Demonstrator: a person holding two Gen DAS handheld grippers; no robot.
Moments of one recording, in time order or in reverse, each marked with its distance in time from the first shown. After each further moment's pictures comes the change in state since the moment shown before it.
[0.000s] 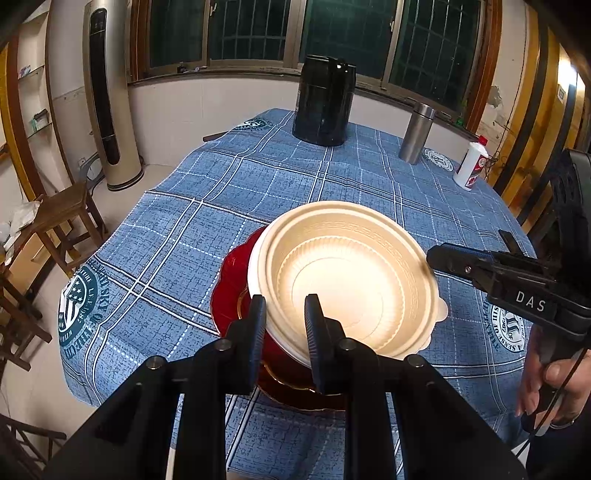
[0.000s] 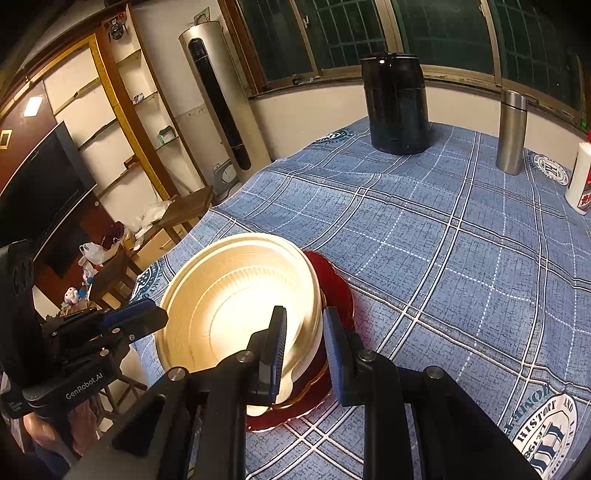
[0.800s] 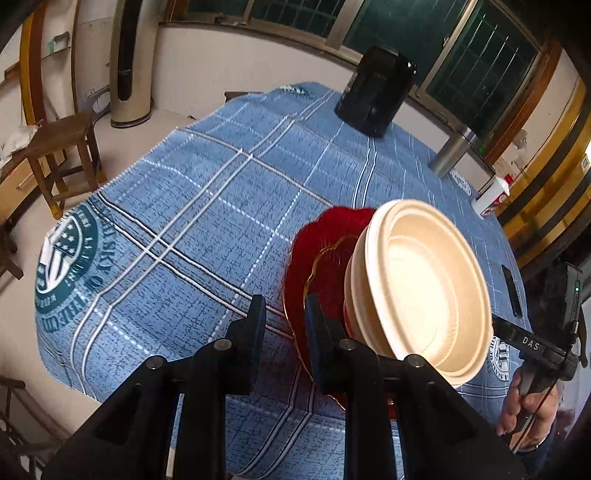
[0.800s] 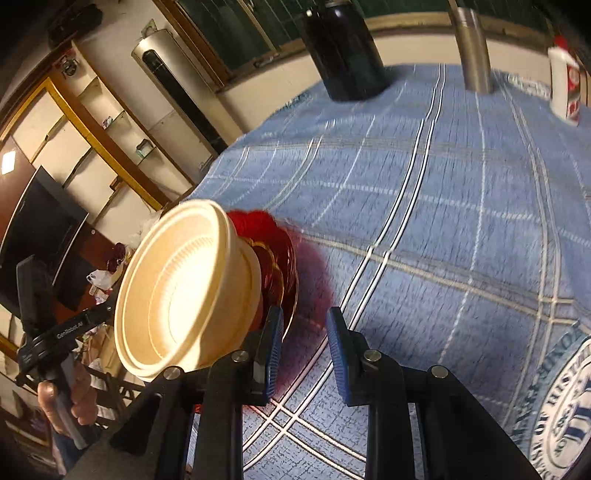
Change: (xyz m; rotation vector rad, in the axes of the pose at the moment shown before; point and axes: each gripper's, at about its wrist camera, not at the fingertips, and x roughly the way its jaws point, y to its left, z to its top) left arm 0.049 0.082 -0.007 -0.228 0.122 -0.092; right arm 0.031 -0.062 -0.033 0.228 0.107 0.068
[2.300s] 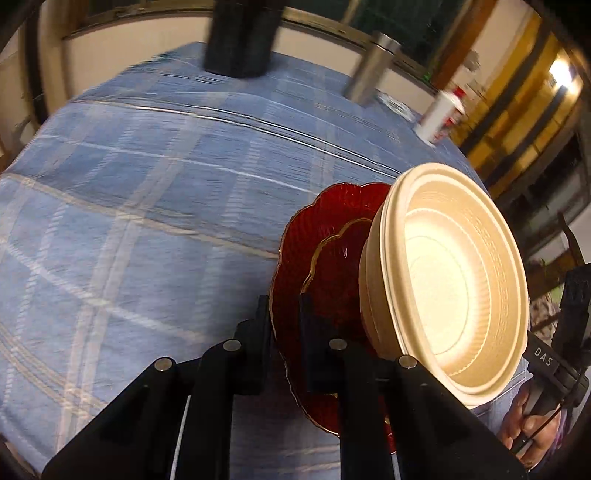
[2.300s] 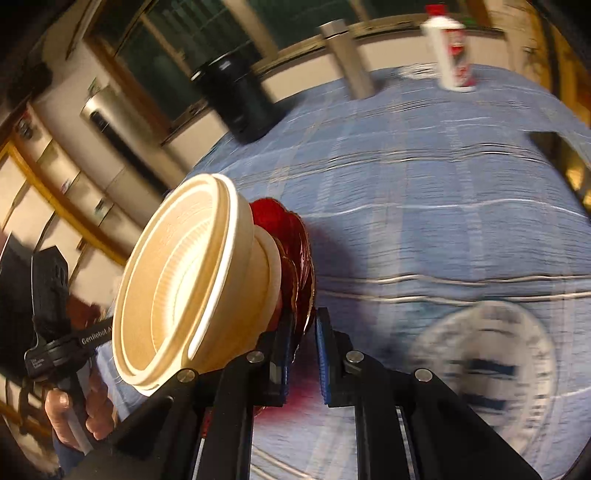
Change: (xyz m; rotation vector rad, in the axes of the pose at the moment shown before) left arm 0.101 -0.195 0.002 0.251 0.154 -0.108; right arm -0.085 -0.128 -0.027 0.220 -0.187 -0.165
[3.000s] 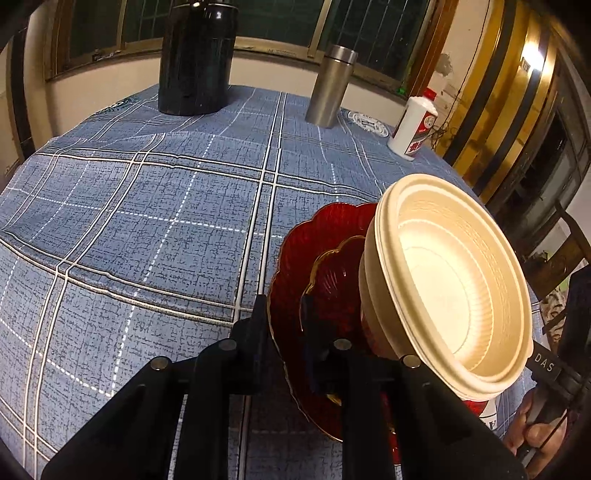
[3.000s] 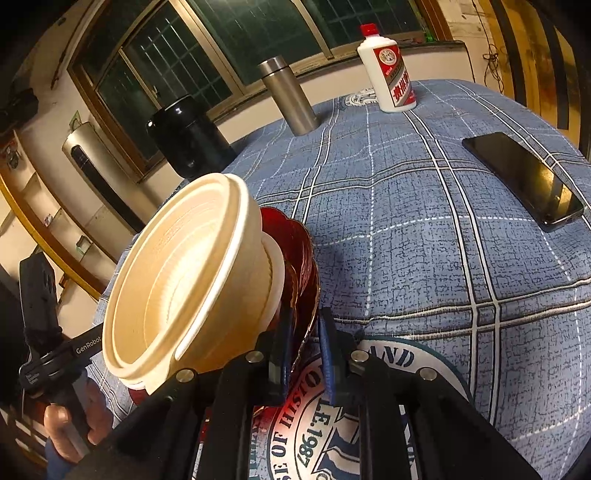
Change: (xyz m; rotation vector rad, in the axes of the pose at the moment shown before) left arm 0.022 -0.042 0.007 0.084 -0.170 0.002; right arm -0.004 -0.055 0.008 0.017 -0.122 -0.041
